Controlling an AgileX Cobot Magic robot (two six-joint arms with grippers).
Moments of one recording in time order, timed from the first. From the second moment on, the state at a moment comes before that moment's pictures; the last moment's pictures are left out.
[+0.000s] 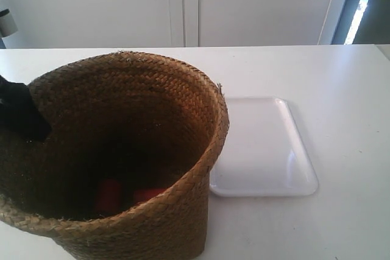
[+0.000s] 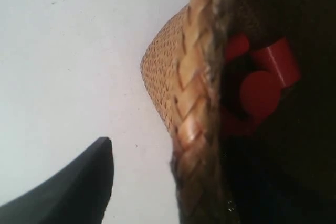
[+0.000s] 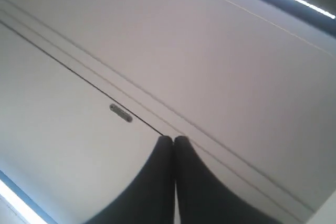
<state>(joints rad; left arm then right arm) 0.01 1.30 -1.07 -0.45 1.19 0.44 -0.02 0.13 -0.16 0.59 -0.35 0.35</state>
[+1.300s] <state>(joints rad) 0.01 1.30 -1.07 -0.47 1.15 0.44 0.10 1.43 -1.37 0.58 1.18 -0.27</state>
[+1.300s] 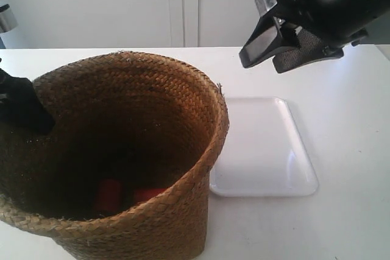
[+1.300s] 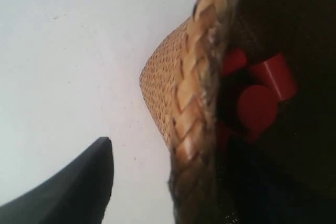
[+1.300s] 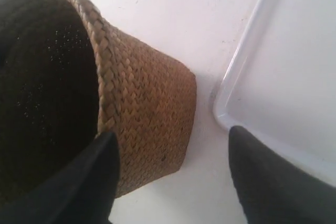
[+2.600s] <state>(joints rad) 0.01 1.30 -1.07 -0.47 1.14 0.44 0.44 1.60 -1.37 0.41 1.09 -0.05</state>
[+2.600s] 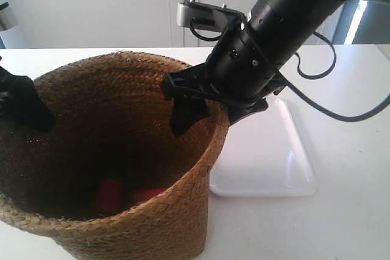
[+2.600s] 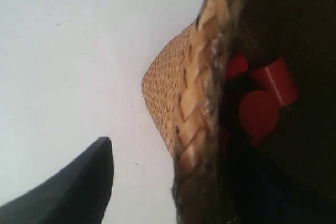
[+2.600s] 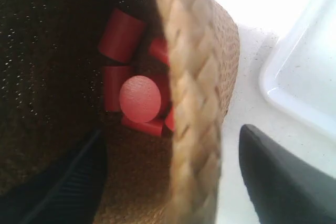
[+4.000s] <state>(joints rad) 0.01 1.04 -1.03 -0.64 0.94 0.51 0.47 1.37 -1.20 0.23 0.76 -0.02</state>
